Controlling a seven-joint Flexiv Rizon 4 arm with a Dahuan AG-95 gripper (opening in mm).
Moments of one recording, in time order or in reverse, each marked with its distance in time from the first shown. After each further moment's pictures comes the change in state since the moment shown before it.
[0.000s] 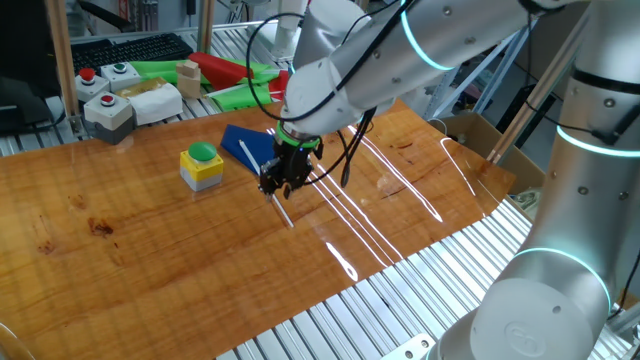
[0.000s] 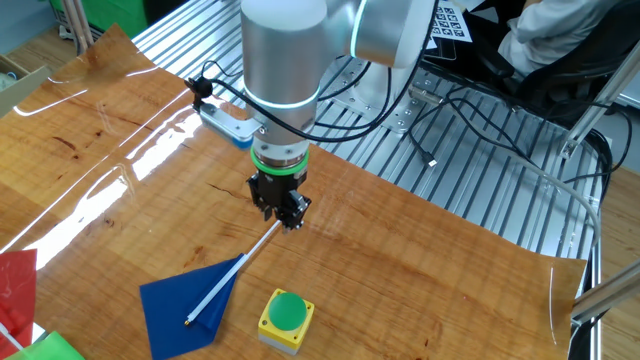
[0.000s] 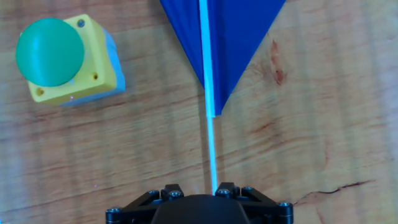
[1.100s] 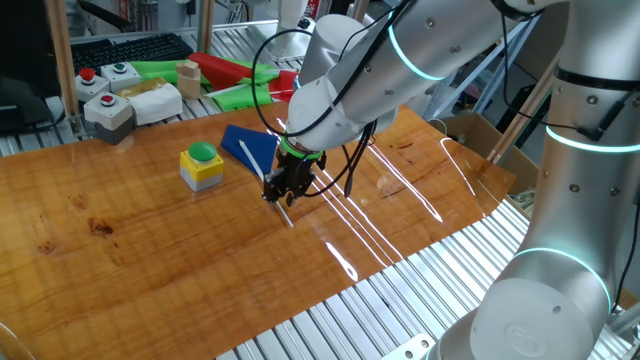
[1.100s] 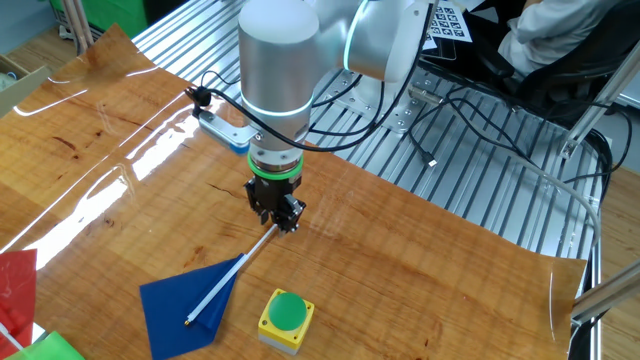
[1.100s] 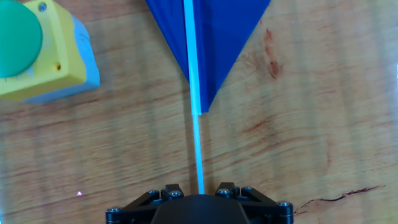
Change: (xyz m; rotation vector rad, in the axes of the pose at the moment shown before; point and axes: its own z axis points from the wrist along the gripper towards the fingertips) arm 0.003 -0.012 0.021 -0.002 -0.015 -0.005
